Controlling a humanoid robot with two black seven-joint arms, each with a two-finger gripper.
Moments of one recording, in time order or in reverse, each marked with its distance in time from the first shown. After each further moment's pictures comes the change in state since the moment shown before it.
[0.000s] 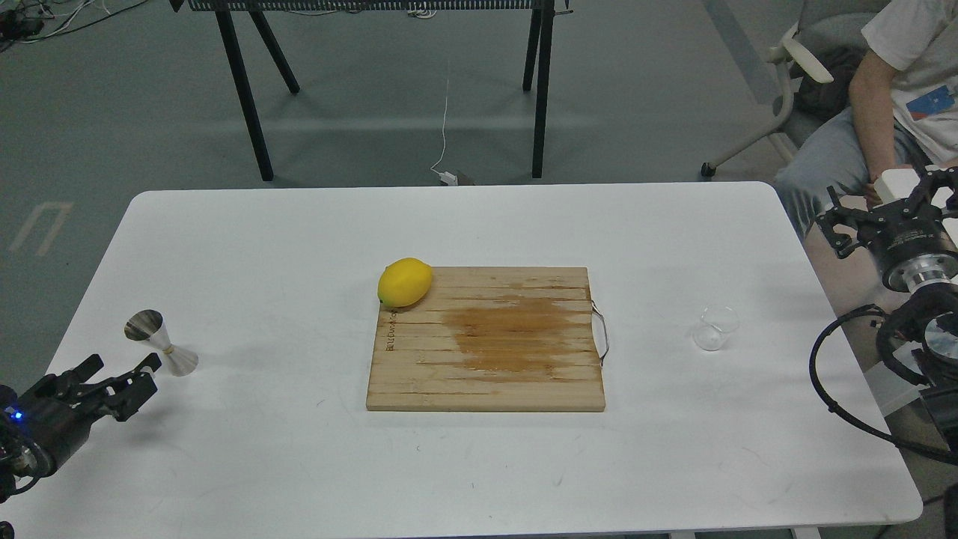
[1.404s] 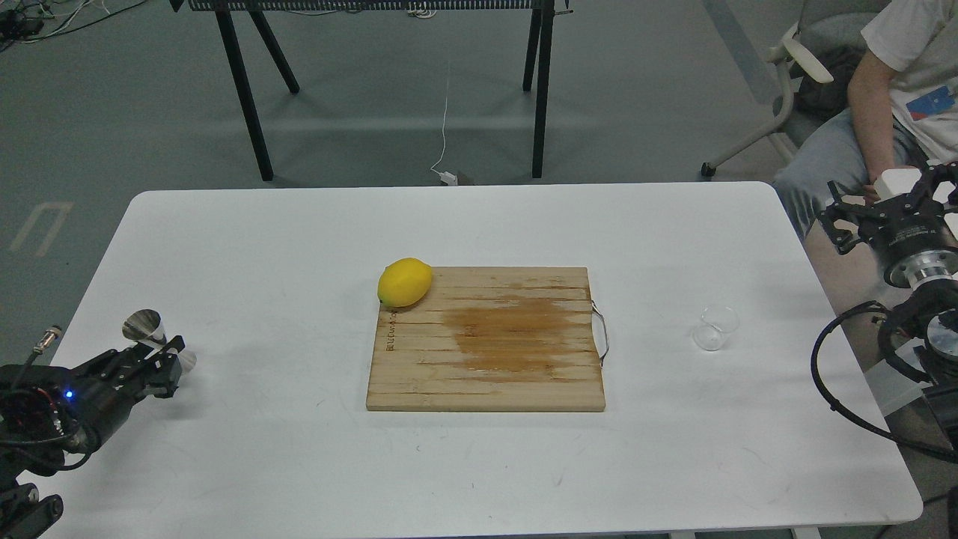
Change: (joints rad) left arm -0.114 -0.139 0.055 0.190 0.059 0.023 0.000; right arm -0.001 -0.008 0.000 0.022 0.000 0.000 0.000
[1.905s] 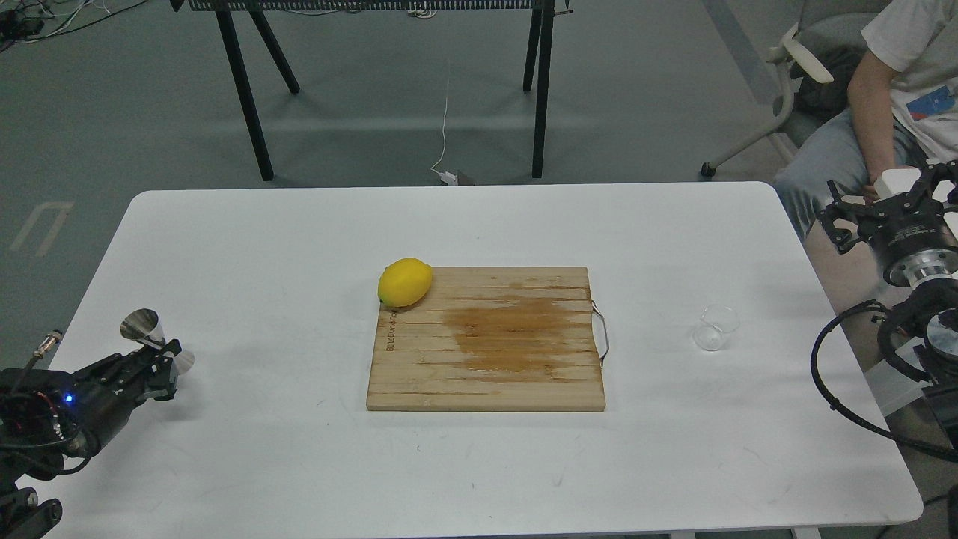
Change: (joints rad) left arm 0.004 0.002 0.001 -0.001 0.003 0.001 0.000; right arm 0.000 -0.001 -0.002 0.000 0.000 0.000 0.000
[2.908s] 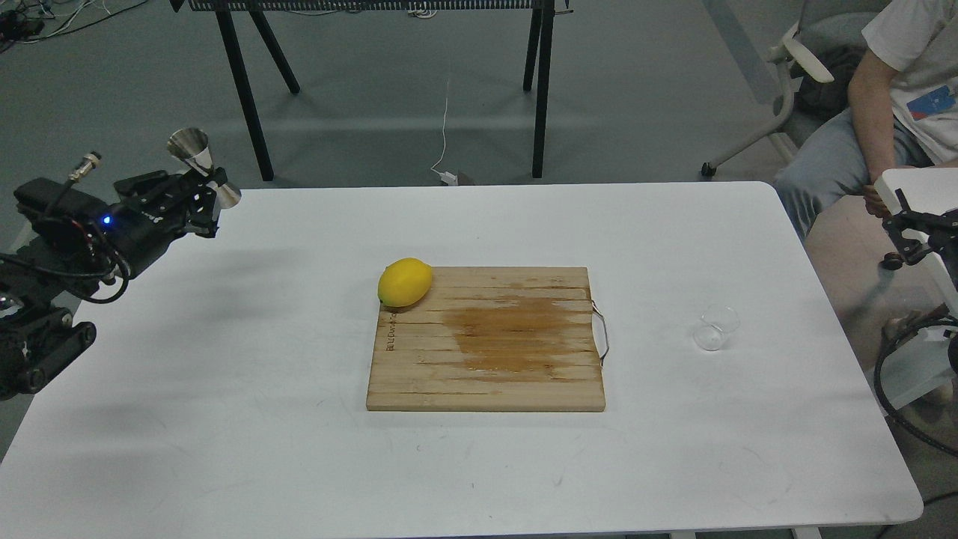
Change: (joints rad) left arm -0.523 0.015 0.181 -0.104 0.087 -0.022 0.000; right arm -0.067 -0.144 0.021 0.023 0.009 0.000 0.000
